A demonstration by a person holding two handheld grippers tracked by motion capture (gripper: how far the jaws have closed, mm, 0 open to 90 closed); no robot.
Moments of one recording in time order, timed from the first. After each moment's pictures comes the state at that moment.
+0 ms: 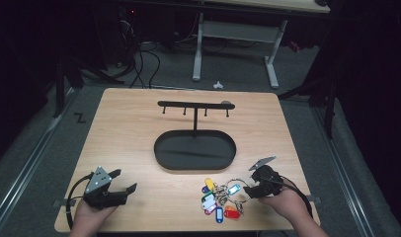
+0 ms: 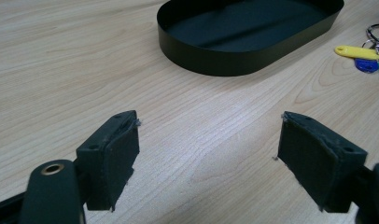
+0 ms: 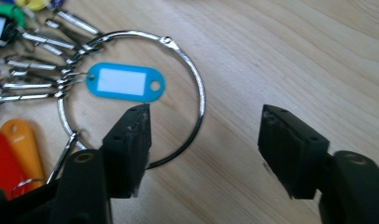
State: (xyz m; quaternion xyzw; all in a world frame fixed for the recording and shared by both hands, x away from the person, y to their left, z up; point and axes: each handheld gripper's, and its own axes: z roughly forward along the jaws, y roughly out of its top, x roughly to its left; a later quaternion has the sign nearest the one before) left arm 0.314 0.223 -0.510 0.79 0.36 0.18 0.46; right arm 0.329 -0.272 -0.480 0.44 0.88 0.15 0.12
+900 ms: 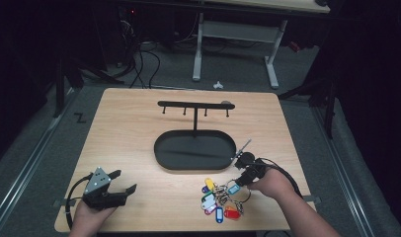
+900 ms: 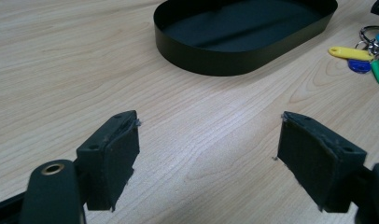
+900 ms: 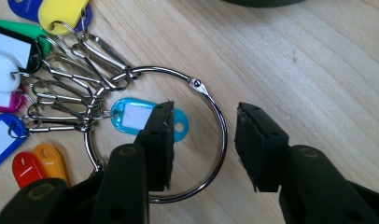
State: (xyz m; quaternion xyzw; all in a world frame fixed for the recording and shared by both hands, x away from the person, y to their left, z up) left arm 0.312 0.225 -0.509 0.79 0.36 0.18 0.46; right arm 0.378 -0.233 -0.473 0.40 0.91 0.07 0.03
